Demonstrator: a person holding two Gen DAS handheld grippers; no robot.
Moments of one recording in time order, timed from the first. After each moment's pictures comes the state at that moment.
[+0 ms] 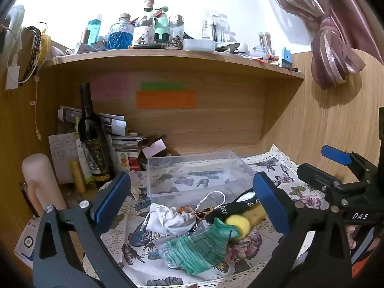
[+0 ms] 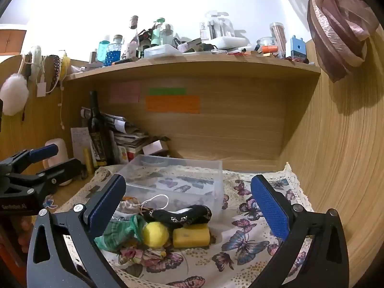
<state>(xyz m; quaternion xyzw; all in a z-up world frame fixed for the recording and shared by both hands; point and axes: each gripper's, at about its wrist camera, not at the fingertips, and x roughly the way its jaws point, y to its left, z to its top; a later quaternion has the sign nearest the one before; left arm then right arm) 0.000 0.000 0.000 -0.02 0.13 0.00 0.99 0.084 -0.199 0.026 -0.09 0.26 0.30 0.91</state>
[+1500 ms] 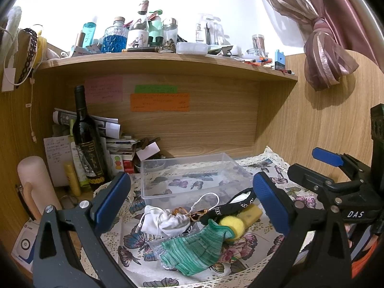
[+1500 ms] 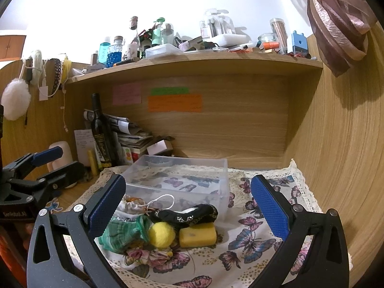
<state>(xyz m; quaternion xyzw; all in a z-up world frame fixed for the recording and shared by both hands) -0.002 -0.010 0.005 -0.02 0.12 -0.01 0.99 0.086 -0.201 0.025 -0.08 0.27 0.31 0.91</state>
